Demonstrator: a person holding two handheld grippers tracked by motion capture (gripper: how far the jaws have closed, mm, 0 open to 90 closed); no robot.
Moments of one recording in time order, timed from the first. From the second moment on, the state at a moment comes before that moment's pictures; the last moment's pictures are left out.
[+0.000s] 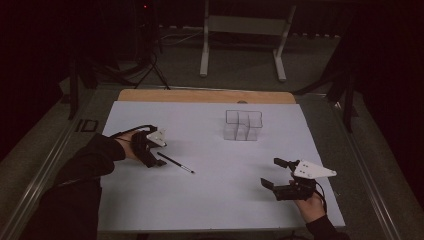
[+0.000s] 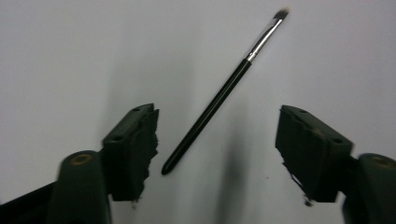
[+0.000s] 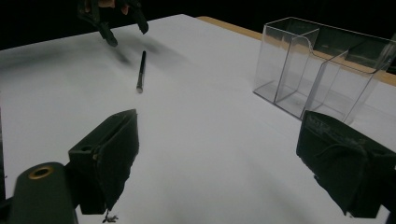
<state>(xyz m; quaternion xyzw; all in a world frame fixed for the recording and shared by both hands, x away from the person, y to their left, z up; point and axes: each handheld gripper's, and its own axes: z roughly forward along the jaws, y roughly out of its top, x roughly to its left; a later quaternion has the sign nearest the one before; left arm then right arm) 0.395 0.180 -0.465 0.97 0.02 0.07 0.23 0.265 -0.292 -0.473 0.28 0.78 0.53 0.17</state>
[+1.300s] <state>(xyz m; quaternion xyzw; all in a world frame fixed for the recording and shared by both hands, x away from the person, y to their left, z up) 0.423 0.154 -0.491 0.98 -0.14 0.04 0.13 0.265 -0.294 -0.474 0.29 0.78 0.53 0.17</state>
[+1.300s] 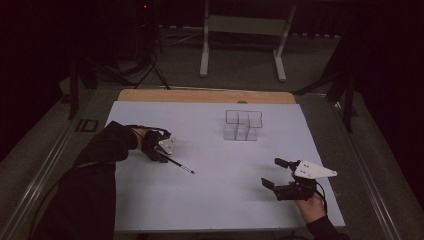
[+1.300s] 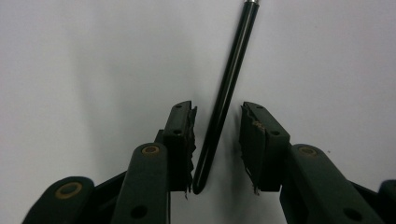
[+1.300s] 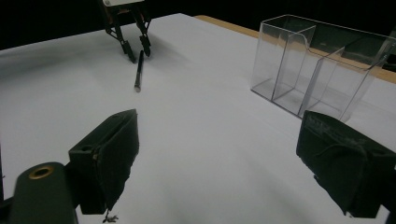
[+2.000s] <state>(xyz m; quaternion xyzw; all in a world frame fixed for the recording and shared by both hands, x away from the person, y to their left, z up) 0.421 0.142 -0.465 0.99 -0.02 0.03 0.12 0.264 -0.295 -0.472 0.28 0.78 0.53 0.17</state>
